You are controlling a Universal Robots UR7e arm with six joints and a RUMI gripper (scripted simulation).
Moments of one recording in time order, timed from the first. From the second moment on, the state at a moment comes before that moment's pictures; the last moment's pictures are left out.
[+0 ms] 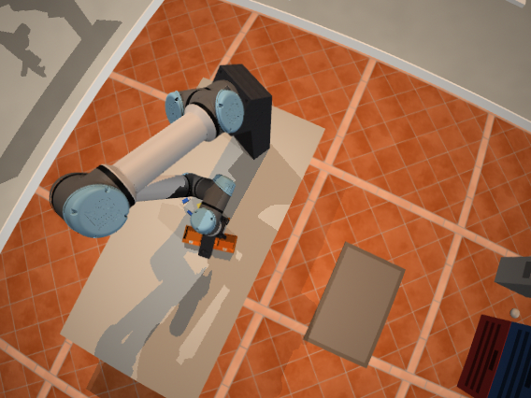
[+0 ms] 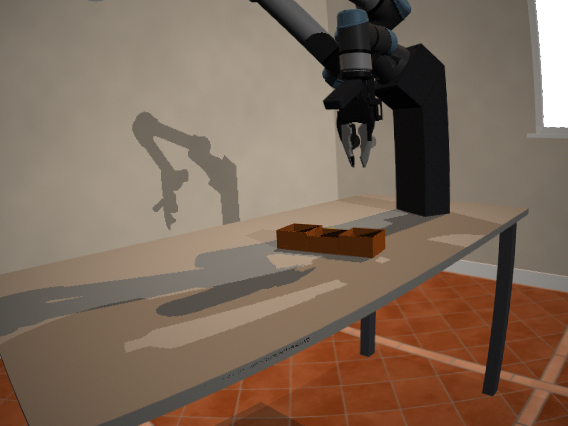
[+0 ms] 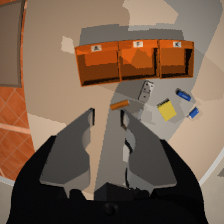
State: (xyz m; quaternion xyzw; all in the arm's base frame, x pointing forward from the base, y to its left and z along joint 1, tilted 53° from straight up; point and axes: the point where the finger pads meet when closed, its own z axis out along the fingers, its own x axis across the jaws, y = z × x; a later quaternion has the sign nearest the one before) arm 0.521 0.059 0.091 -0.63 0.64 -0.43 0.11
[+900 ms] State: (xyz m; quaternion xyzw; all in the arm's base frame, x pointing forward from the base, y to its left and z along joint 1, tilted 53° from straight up) arm 0.525 -0.135 0.076 -0.37 0.81 -0.38 0.23
